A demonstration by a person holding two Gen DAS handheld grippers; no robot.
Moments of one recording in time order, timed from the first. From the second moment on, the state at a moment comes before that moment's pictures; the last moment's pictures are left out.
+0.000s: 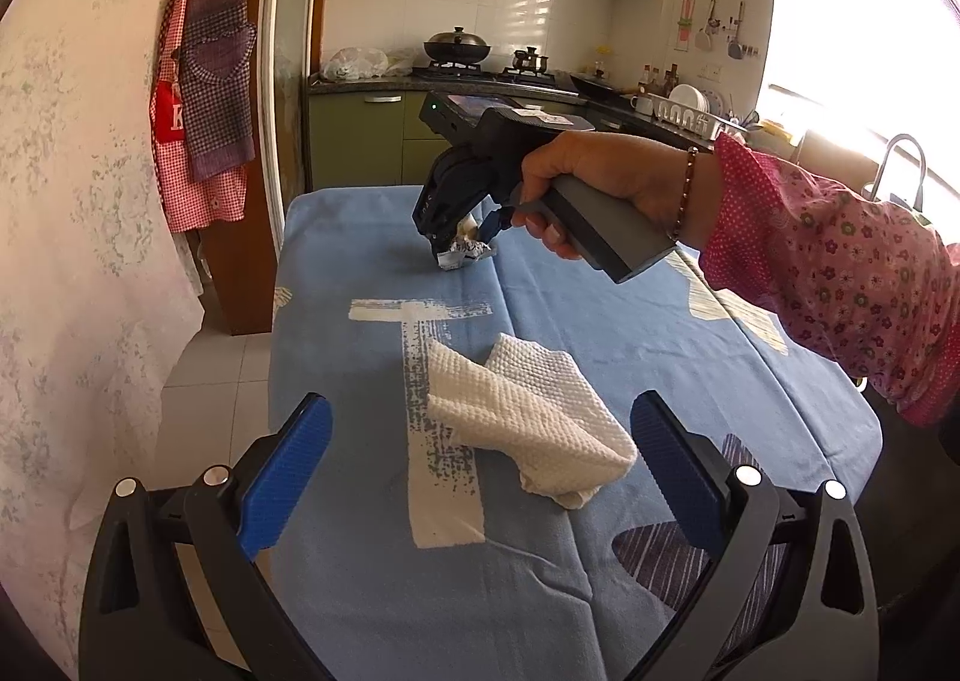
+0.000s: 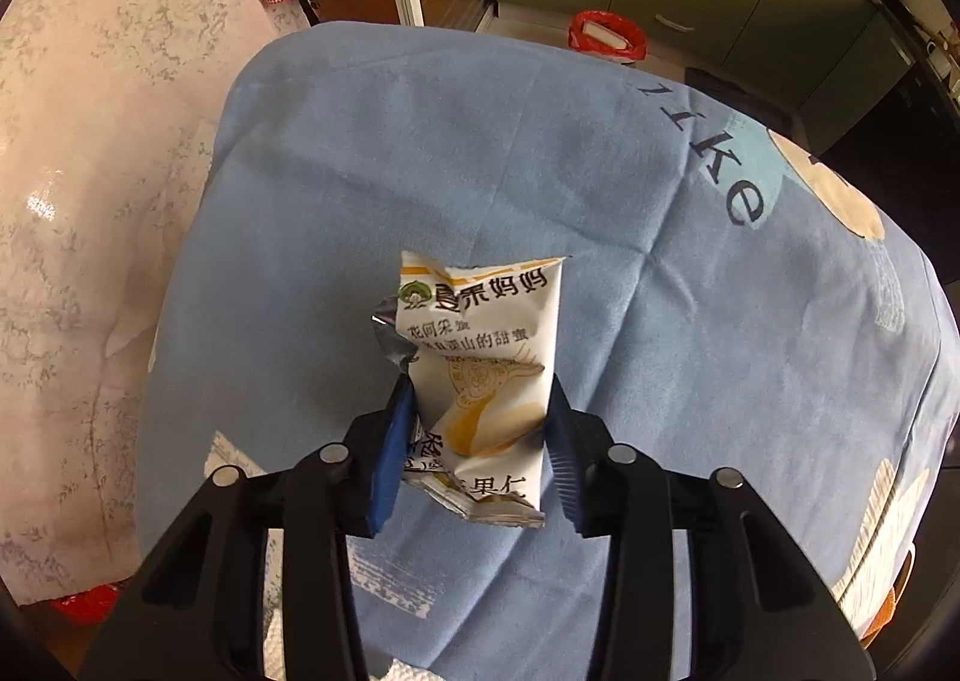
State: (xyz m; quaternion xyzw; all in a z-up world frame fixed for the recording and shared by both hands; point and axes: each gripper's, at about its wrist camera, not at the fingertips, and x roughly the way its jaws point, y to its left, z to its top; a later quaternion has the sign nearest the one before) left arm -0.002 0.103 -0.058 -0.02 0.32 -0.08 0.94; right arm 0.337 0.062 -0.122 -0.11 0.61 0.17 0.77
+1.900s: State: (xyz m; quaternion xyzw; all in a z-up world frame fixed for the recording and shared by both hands) left arm 0.021 0.031 -0.079 0.06 0.37 -0.07 0.93; right arm 0.005 -0.392 -0.084 0.11 0.38 -0.06 0.92
